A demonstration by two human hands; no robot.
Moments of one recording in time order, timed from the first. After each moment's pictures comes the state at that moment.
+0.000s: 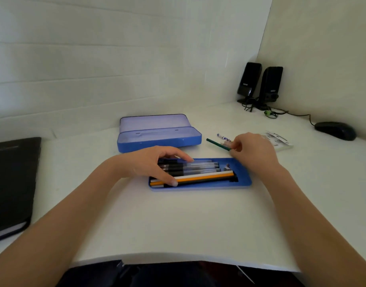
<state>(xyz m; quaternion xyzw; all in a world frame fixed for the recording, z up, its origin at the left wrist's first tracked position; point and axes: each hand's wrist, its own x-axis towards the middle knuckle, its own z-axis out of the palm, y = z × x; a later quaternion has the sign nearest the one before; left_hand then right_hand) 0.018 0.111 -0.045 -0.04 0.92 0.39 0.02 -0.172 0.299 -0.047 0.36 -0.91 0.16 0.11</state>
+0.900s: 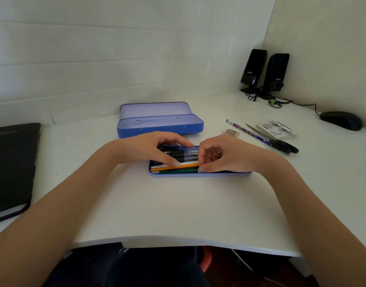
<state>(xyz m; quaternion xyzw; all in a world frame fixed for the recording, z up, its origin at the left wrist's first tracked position) 0.018 0.108 -0.048 -0.04 0.89 0.44 0.03 -0.118 0.294 -0.035 0.59 -0.74 0.25 -0.23</state>
